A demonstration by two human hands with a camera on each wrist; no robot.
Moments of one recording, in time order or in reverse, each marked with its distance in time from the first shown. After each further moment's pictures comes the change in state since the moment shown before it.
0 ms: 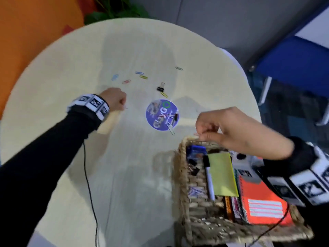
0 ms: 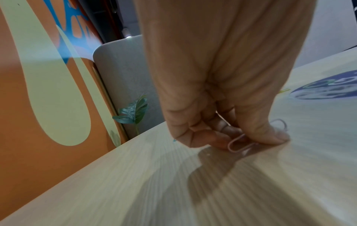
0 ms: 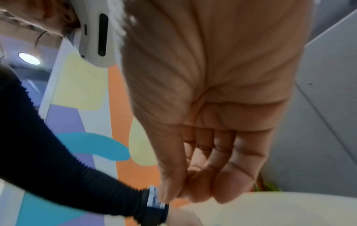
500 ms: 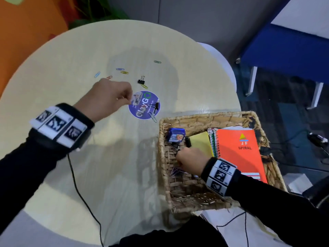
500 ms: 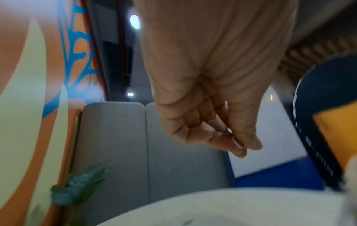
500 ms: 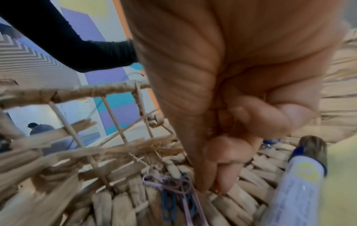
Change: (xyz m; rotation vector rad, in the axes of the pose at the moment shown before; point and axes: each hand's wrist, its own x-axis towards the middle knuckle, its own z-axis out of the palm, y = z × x) left_hand -0.128 0.119 -0.047 -0.279 0.413 0.198; right_hand -0.047 0.044 0.159 -0.406 -0.315 0.259
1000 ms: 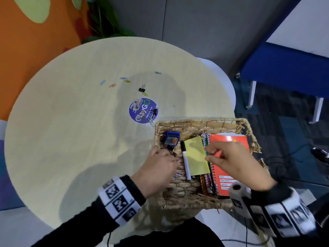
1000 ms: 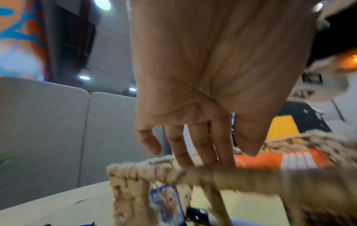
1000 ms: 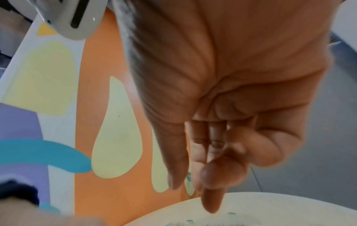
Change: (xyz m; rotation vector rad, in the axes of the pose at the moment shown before) left_hand -0.097 0.133 0.114 0.266 -0.377 0.218; right_hand -0.122 0.056 -0.037 0.532 0.465 0.181
